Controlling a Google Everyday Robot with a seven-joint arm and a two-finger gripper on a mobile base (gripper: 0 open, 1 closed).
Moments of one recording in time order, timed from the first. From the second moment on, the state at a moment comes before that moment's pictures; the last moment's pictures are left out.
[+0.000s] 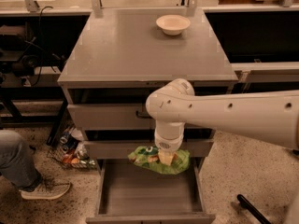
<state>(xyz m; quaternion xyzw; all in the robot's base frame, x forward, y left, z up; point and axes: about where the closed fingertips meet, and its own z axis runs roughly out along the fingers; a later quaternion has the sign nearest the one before) 0.488 -0.067 0.619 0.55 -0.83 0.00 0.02</state>
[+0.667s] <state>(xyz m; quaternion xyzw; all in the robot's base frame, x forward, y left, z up) 0.483 -0.062 0.534 0.55 -0.83 -0.03 0.08</state>
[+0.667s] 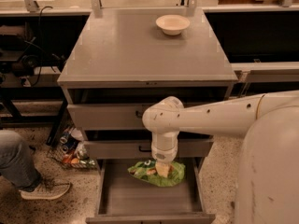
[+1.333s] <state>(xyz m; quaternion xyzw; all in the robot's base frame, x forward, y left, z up) 0.485 -0.065 0.509 0.54 -0.83 -0.05 0.08</state>
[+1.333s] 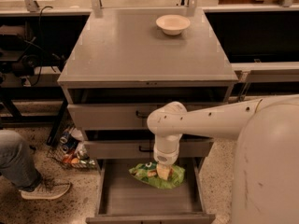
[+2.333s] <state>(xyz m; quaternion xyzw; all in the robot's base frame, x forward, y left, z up) 0.503 -0.073 0.368 0.47 -0.86 -0.17 0.00</state>
